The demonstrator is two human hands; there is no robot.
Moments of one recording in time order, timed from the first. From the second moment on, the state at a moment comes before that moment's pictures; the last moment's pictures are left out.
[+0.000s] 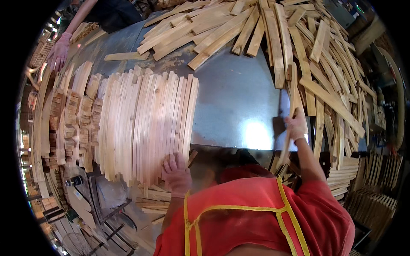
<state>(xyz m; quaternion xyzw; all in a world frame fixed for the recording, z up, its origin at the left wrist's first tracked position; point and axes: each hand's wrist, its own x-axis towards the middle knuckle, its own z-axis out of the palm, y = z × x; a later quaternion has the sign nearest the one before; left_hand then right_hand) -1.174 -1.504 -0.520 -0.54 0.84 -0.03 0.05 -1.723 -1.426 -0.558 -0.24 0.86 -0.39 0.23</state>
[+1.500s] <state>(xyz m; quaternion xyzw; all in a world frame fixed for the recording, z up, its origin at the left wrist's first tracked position) -1.281 -1.619 -0.541 -0.48 0.88 -0.02 -0.07 -1.608 -1.565 -0.499 -0.28 0.73 -0.48 0.41</state>
